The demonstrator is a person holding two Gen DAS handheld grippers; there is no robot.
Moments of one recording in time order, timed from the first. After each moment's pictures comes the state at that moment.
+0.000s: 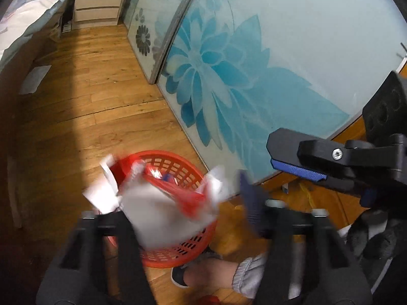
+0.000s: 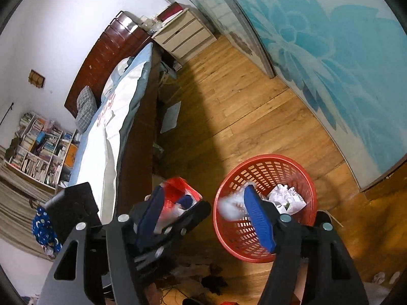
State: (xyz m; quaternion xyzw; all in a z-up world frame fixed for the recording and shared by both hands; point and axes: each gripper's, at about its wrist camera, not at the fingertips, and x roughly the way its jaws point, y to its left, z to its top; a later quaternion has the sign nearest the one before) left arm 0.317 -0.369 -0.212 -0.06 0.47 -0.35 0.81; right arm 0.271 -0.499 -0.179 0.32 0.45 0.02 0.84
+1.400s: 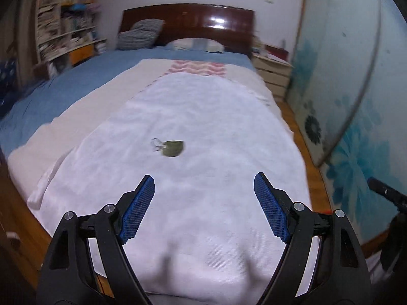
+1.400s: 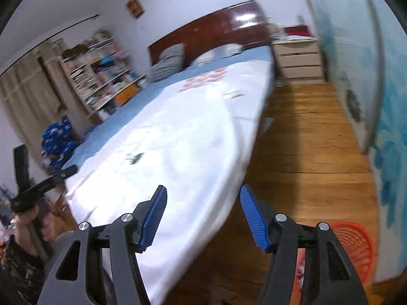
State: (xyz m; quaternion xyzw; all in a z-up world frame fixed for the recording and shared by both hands) left arm 0.233 0.057 -0.069 -0.08 0.34 0.07 0.94; right arm 0.309 -0.202 -0.077 0.10 0.37 0.25 0.89
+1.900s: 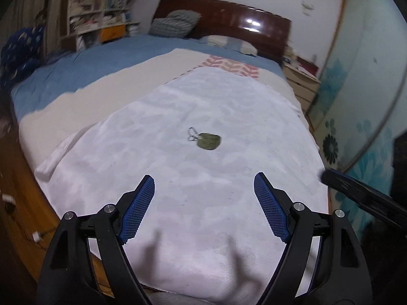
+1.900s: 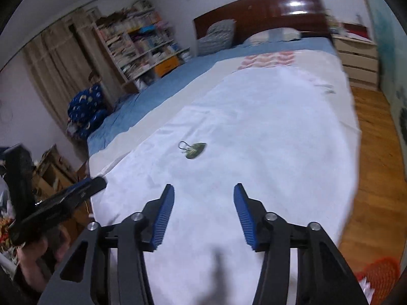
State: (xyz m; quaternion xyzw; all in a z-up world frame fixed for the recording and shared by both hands) left arm 0.213 0.114 -0.083 -0.16 0.34 0.14 0.92; right arm 0.373 0.007 -0.081 0.05 0.40 0.35 0.84
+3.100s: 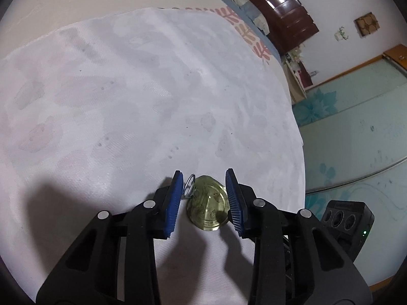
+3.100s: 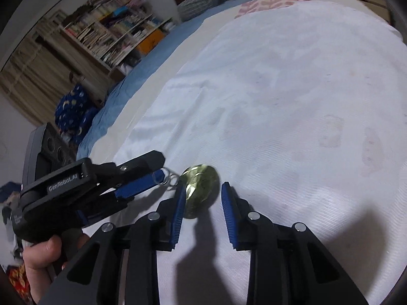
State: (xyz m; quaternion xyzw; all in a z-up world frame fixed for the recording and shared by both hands) left arm 0.417 0.240 -0.201 -0.41 0.42 0.00 0.81; right arm 0.541 0.183 -0.223 0.12 0.52 0.34 0.78
